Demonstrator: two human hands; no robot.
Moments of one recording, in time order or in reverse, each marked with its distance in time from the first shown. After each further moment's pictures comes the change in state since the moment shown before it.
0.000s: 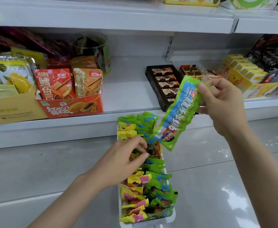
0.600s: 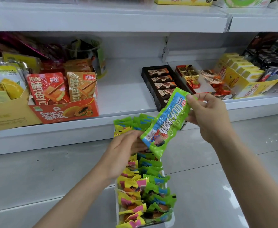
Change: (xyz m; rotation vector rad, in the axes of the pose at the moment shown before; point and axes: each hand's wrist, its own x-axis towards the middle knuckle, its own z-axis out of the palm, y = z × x) left_hand 0.021 0.030 -0.001 -0.871 0.146 -0.296; right_hand -0.001 0.024 0.012 0.097 0.070 0.254
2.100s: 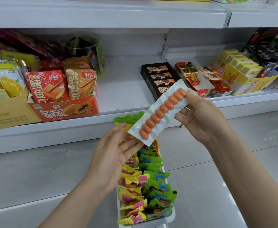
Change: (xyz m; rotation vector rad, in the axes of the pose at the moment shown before) left_hand -0.015 0.000 0.000 -0.583 0.224 -0.073; right_hand -0.018 -0.005 0.012 0.458 -0.207 0.272
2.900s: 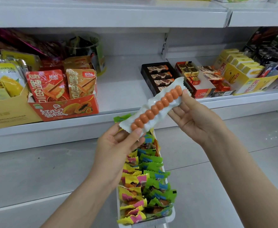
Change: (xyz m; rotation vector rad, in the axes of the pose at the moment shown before) left_hand 0.003 -0.004 0.006 0.168 -0.027 0.167; right_hand -0.005 0.001 0.008 0.101 -0.028 0.113
